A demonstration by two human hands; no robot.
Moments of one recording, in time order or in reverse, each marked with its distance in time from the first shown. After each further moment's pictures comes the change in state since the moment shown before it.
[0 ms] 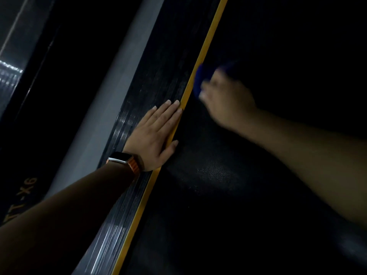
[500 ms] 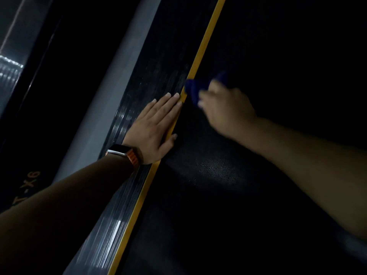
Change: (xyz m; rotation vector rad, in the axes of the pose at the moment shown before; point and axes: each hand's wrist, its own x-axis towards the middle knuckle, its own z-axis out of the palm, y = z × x) left_hand 0.000 -0.001 0.000 0.016 -0.012 0.006; right_hand -0.030 -0.016 -0.001 0.090 0.014 -0.040
